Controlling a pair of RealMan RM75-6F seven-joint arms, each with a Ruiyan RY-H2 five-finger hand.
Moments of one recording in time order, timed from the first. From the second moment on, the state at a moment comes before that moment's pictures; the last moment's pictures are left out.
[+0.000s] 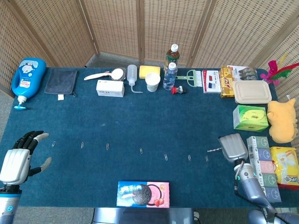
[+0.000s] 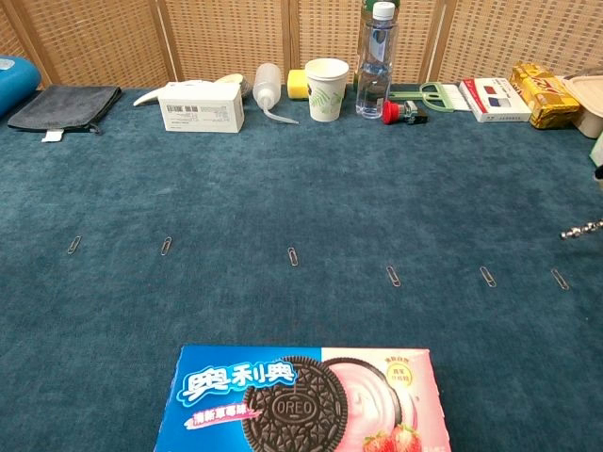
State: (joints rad) left arm -0.08 -1.15 -0.06 -1.88 1.53 1.52 0.18; right arm 0.58 -1.28 -0.09 -1.66 -1.01 1.21 -0.75
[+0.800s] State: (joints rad) left arm -0.06 -1.15 -0.04 -1.88 1.54 1.54 0.17; right arm 0.54 -1.35 -0.09 -1.61 -1.04 1.17 -0.85
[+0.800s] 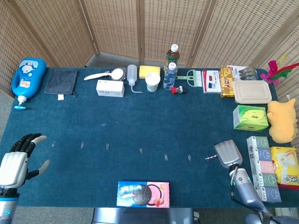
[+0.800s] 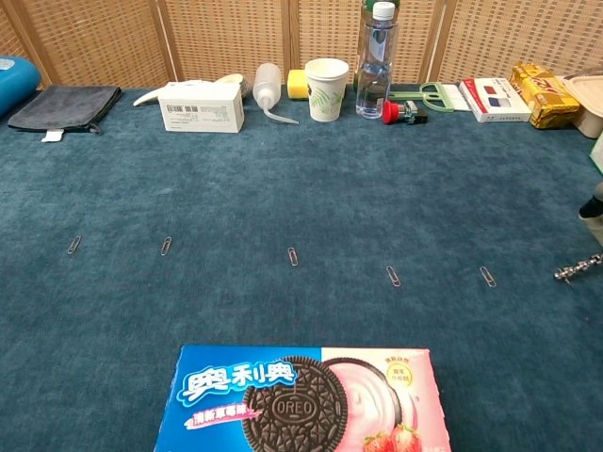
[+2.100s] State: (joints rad) left arm -0.05 -1.15 -0.03 -1.86 1.54 1.55 0.14; right arm 0.60 -1.42 -0.01 -1.66 -1.03 1.11 -0.86
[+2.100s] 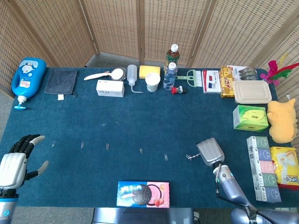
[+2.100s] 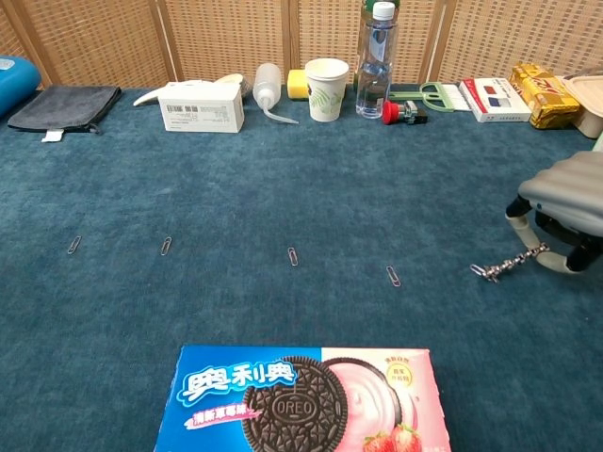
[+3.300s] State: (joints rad) left arm -0.03 -1.16 -0.02 -1.81 1.54 1.56 0.08; right arm 0.74 -1.60 0.06 -1.67 -0.90 1.08 -0.97
